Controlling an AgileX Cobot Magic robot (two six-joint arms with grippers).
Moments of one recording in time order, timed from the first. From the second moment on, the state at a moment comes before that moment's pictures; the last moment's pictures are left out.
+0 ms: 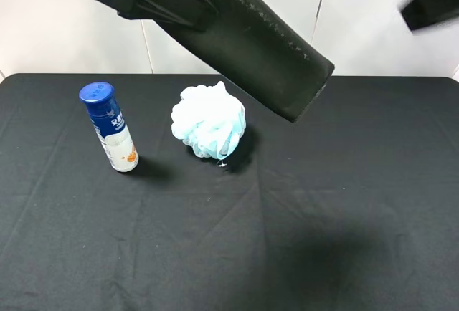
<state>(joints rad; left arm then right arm) -0.53 1.36 -1.20 -0.79 0.75 1.05 0.46 1.00 -1.29 0.19 1.22 -0.42</state>
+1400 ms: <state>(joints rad) -0.53 1.36 -1.20 -0.81 0.75 1.05 0.46 0.01 -0.50 -0.02 1.03 -0.08</state>
